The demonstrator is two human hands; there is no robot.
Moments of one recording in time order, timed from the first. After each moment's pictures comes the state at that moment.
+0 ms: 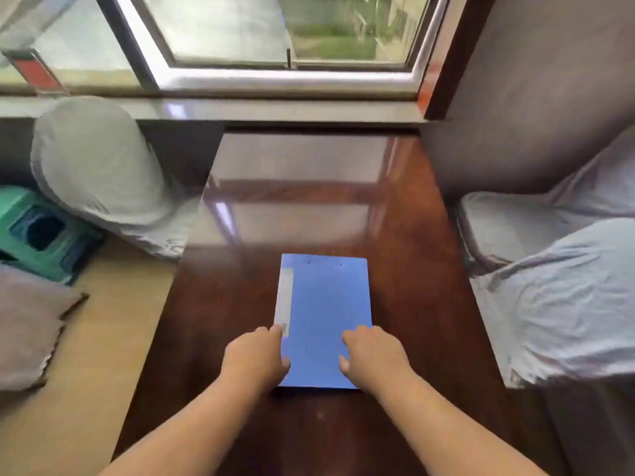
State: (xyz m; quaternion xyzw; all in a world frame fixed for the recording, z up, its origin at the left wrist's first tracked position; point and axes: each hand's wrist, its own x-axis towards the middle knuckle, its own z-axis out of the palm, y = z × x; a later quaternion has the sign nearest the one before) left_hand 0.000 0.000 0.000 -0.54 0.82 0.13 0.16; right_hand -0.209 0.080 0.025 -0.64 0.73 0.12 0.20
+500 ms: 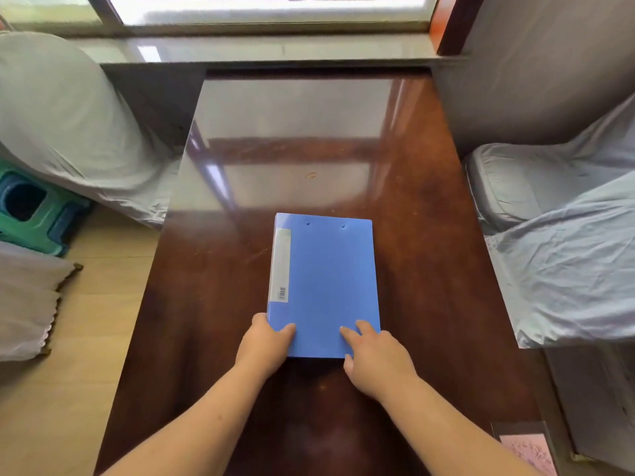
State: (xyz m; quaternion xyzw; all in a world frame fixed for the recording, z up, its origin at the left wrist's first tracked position) left_hand -0.012 0.015 -0.061 -0.72 0.52 0.46 0.01; right_hand -0.204 0.113 -0.060 -0.60 0.73 0.14 0.29
